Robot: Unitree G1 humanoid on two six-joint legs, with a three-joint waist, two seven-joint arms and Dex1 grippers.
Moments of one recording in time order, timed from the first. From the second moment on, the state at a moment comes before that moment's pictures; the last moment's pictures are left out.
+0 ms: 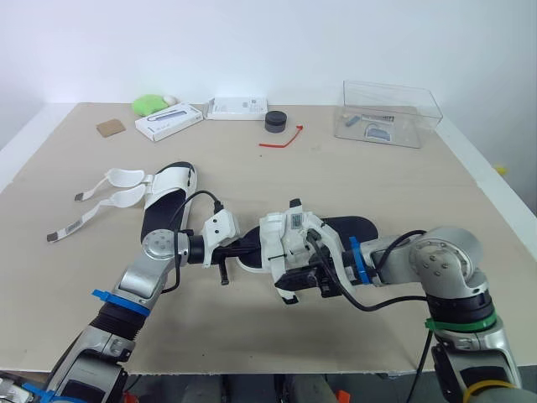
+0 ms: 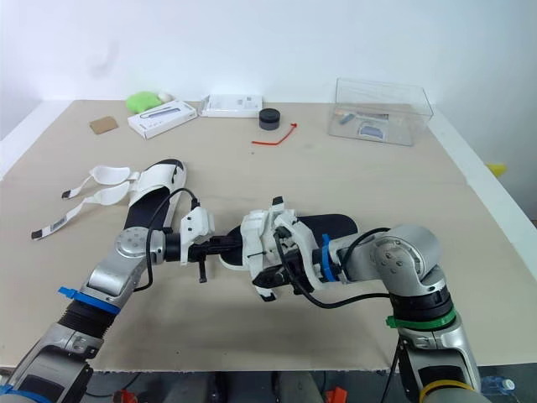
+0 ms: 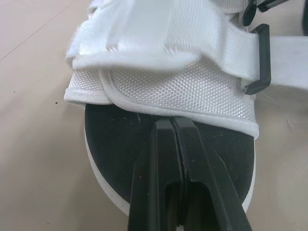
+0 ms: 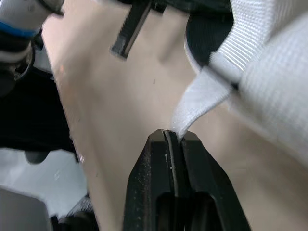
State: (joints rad) left arm -0.48 0.44 -0.24 0.15 -0.19 0.14 -1.05; right arm -0.59 -0.58 0.08 -0.36 1.03 1.61 0.52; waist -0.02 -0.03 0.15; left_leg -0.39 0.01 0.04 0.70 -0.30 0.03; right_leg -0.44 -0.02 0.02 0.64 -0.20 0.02
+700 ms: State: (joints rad) left arm -0.49 0.44 -0.24 0.17 -0.19 0.13 -1.06; right arm -0.41 -1.10 0.30 -0.65 0.65 1.00 0.74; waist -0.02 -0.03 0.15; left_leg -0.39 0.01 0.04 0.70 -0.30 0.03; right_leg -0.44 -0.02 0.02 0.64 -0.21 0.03
